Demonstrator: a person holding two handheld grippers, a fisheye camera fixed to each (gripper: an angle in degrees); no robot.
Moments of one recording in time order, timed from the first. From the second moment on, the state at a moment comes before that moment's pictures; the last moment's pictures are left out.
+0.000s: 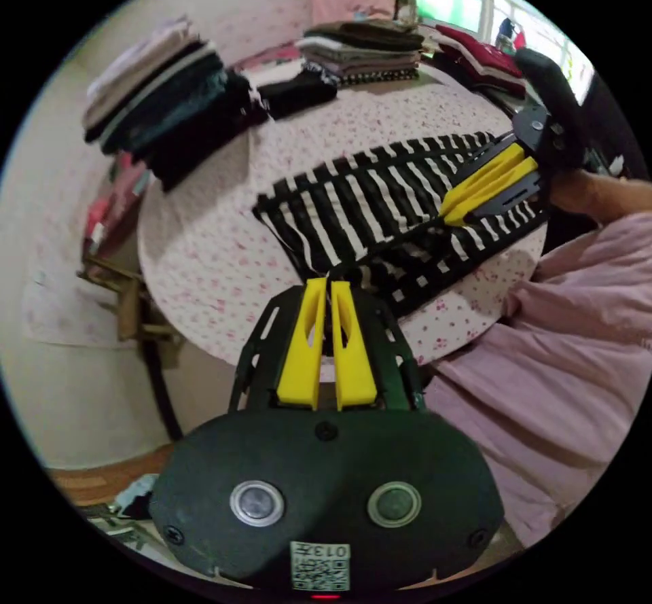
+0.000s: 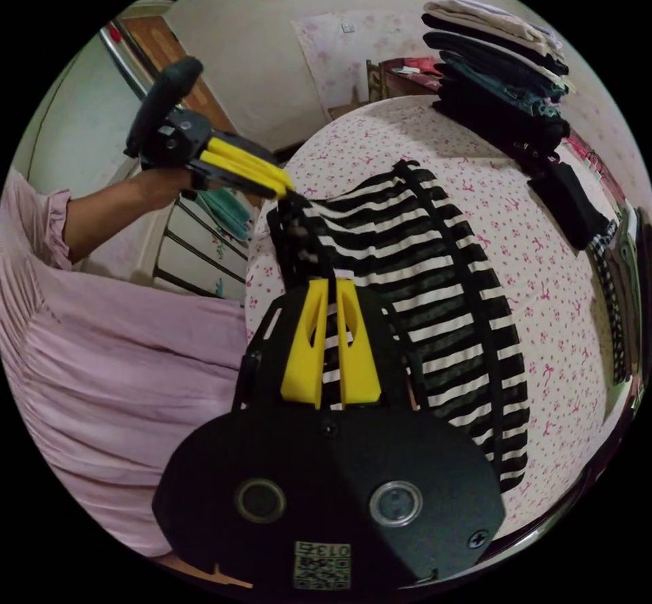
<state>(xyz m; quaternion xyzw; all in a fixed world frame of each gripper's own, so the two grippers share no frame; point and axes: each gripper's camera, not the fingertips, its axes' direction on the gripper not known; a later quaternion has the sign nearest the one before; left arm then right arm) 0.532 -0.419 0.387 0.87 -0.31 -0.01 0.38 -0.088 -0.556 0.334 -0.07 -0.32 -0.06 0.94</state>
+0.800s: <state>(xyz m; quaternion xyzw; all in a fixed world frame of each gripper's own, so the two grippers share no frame) 0.644 -0.452 0.368 0.86 -0.32 0.01 0.38 0.007 -0.412 0.315 -0.16 -0.14 0.16 0.96</state>
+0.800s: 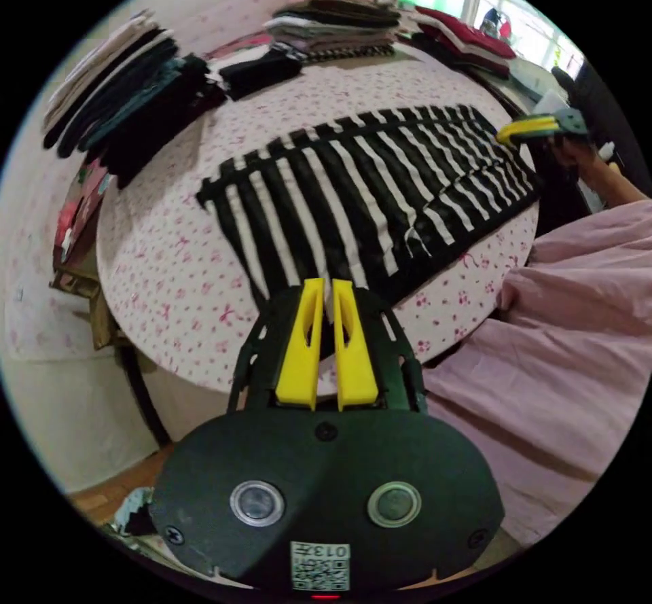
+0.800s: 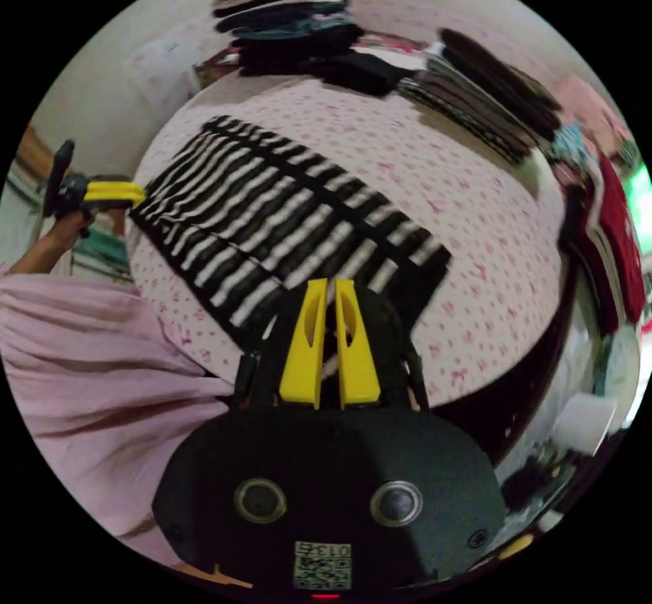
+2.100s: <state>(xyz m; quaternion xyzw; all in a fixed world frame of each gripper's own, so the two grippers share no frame) 0.689 -0.424 0.305 0.85 -0.28 -0.01 0.44 0.109 -0.320 0.354 -0.12 -0.19 0.24 0.95</state>
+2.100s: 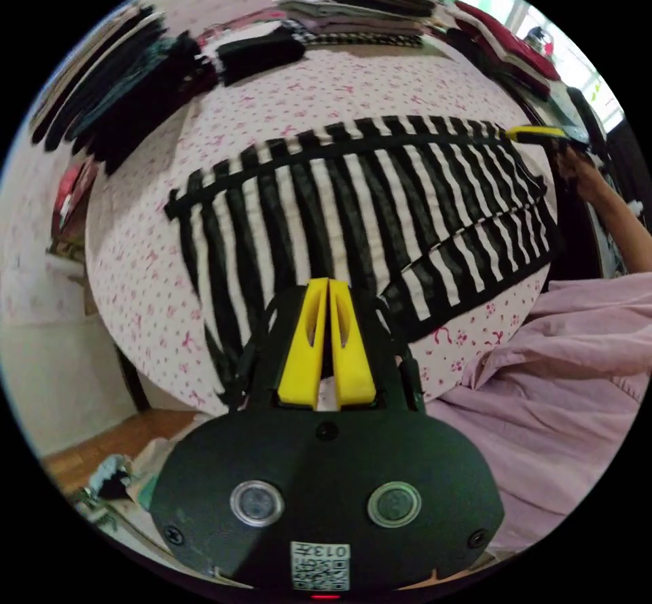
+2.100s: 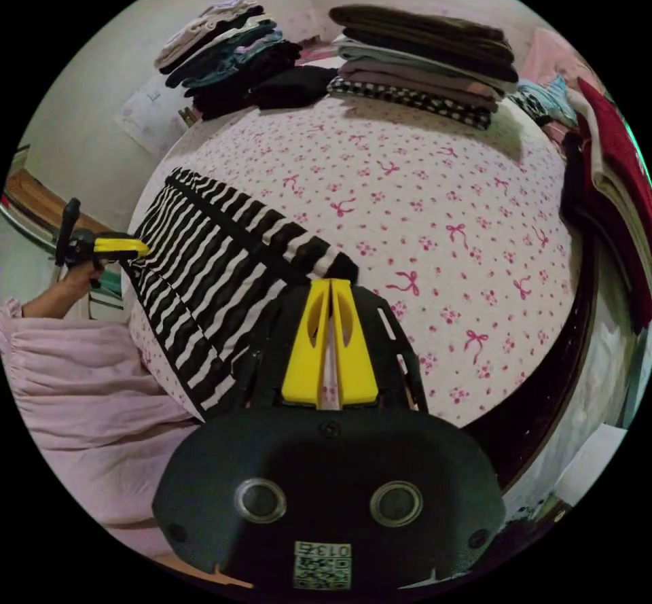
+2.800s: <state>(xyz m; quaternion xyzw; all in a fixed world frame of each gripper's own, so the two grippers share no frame) 0.419 -0.417 0.412 0.92 0.07 -0.05 0.38 -0.034 -0.651 0.400 -0.03 -0.33 -0.08 0.94</state>
